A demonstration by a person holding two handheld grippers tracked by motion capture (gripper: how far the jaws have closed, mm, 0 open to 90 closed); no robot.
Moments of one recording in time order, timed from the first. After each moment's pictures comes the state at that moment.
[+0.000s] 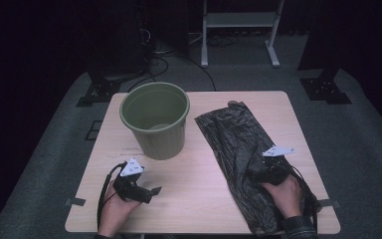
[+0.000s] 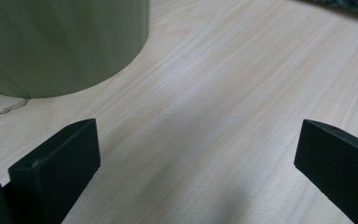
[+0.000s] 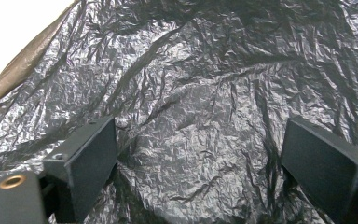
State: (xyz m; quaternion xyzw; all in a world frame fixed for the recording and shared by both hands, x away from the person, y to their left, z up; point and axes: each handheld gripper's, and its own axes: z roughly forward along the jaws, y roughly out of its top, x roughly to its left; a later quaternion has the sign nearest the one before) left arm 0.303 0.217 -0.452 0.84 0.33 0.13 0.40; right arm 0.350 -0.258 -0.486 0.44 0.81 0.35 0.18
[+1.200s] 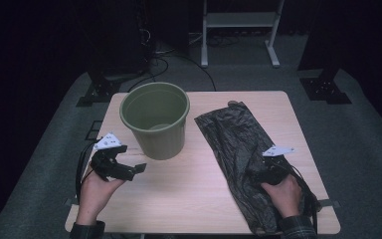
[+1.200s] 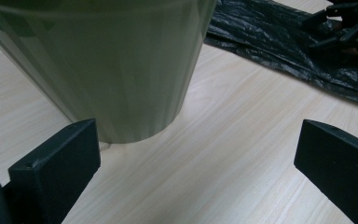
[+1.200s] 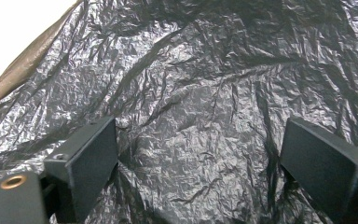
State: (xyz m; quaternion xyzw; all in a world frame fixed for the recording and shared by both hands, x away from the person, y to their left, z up) left arm 0.316 0.245 -0.361 0.82 0.36 0.14 0.42; right arm 0.351 -0.258 -0.486 0.43 0.81 0.35 0.18
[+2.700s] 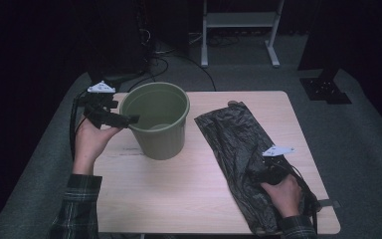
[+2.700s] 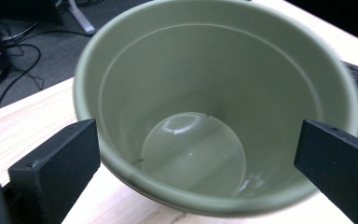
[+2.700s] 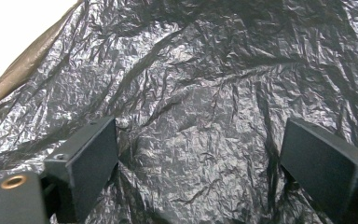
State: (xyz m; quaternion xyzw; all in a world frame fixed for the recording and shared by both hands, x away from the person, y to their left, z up) left arm 0.411 0.254 -0.278 0.81 0.39 0.19 0.40; right arm 0.352 -0.258 -0.487 0.43 0.81 0.35 0.18
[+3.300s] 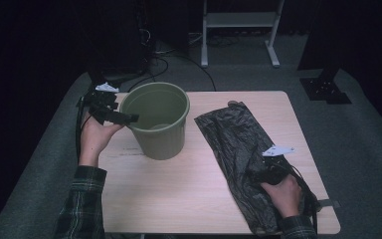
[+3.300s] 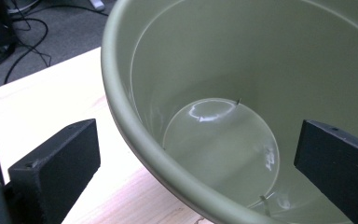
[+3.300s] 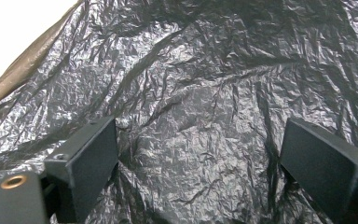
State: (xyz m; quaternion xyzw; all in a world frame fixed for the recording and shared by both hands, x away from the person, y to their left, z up) left arm 0.443 0.262 -0.307 0.81 0.42 0.18 0.36; right arm 0.352 -0.258 -0.486 0.43 0.81 0.35 0.18
